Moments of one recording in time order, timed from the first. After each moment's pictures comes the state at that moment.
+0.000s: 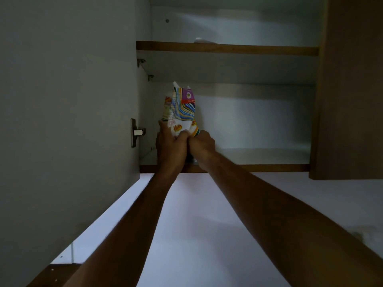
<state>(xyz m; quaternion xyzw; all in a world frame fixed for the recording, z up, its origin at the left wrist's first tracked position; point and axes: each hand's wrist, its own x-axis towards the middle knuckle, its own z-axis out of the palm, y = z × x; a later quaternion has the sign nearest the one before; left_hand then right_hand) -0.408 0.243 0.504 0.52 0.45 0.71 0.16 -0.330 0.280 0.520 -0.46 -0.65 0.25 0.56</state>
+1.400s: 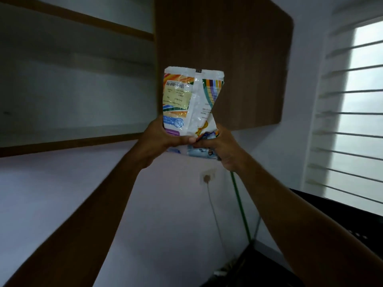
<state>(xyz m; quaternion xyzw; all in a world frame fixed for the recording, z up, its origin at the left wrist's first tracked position) -0.155 0.150 0.481 0.78 0.19 0.46 0.38 0.029 0.088 0.456 -0.45 -0.59 0.21 0.64</state>
